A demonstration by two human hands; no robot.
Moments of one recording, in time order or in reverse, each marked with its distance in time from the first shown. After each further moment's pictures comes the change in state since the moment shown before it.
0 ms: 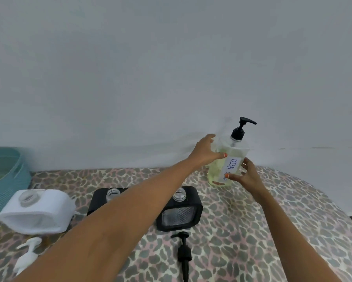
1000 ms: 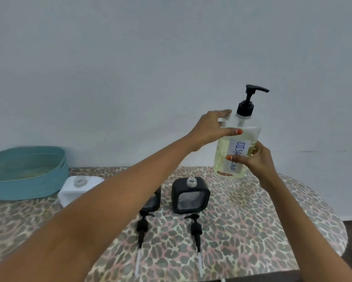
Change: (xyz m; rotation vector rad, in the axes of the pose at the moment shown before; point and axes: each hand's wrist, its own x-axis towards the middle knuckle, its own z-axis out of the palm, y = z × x) left_hand -0.126 0.111 -0.077 -0.114 0.022 0.228; right_hand -0.131 -0.139 -0.012 0.157 0.076 -0.274
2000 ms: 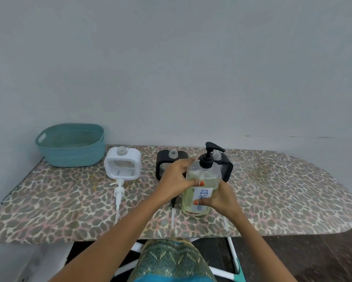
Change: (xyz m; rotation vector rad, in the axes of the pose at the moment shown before) left_hand -0.199 -0.112 -0.035 0.025 0.146 -0.181; right_hand -0.153 0.063 0.118 -0.223 -0.383 -0.031
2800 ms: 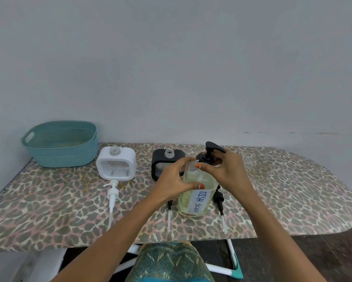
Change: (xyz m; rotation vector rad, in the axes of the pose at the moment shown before) left_hand 0.012 -0.013 0.002 0.043 -0.051 0.015; right_hand 0.021 -0.094 -0.037 -0.212 0.171 -0.088
